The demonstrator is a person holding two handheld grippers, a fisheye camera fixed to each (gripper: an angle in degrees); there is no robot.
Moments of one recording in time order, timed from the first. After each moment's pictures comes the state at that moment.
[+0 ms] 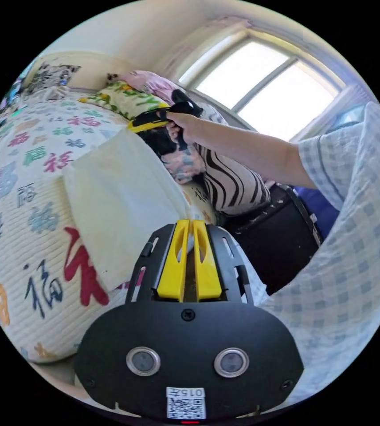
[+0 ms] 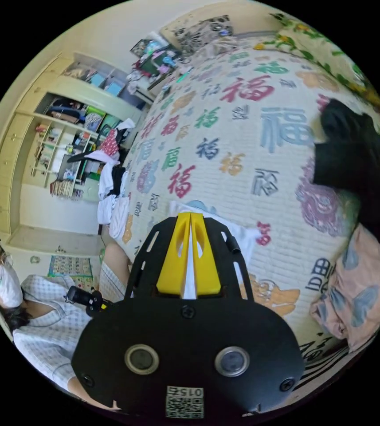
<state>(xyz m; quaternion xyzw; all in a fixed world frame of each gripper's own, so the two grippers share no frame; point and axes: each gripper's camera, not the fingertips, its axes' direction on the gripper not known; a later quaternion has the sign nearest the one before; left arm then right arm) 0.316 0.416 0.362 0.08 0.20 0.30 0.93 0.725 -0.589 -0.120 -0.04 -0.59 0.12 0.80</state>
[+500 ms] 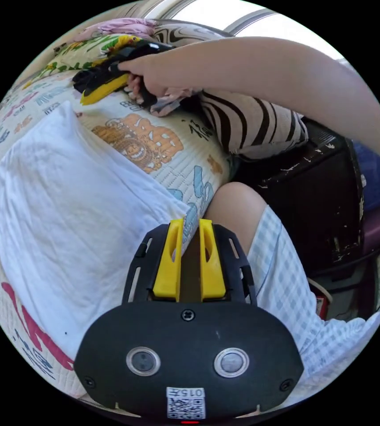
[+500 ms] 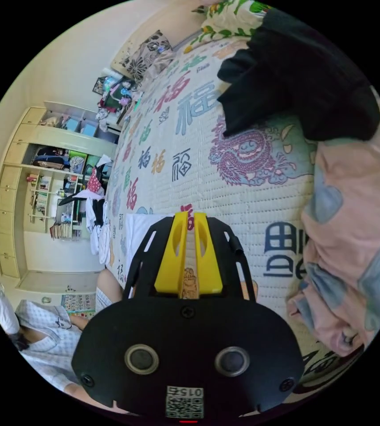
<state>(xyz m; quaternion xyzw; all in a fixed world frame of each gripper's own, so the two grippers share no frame) 0.424 0.337 0.568 -0.10 0.13 0.38 0.91 0.845 -0.500 -0.022 -0.05 -0.59 0.26 0.77</state>
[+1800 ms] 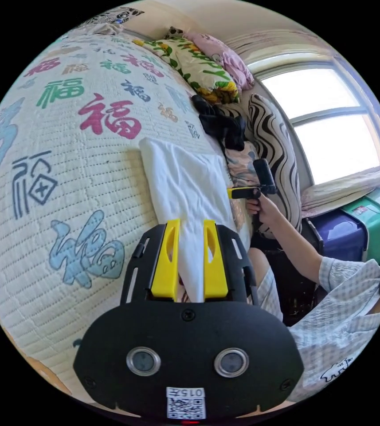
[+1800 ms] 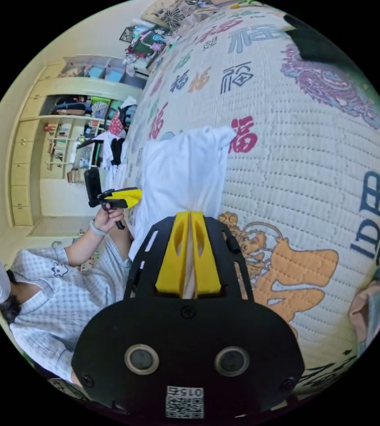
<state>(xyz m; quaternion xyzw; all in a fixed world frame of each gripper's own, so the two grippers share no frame) 0.134 0.019 0.603 -0.04 0.19 0.16 0.97 0.942 -0.422 -0.094 -0.10 -0.67 0.09 0.73</state>
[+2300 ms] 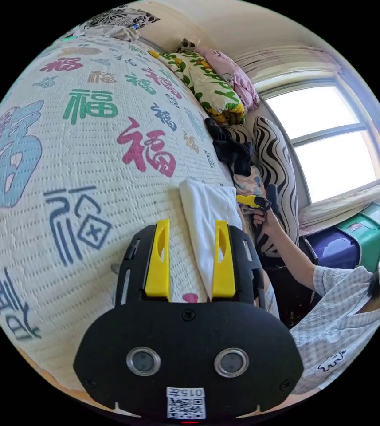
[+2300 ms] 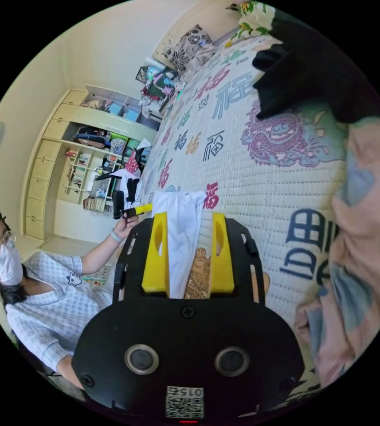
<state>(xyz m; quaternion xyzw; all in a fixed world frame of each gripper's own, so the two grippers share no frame) 0.042 -0.062 0.600 0.01 0.24 0.13 0.96 1.032 -0.385 -0.100 0.02 -0.68 0.18 0.71</state>
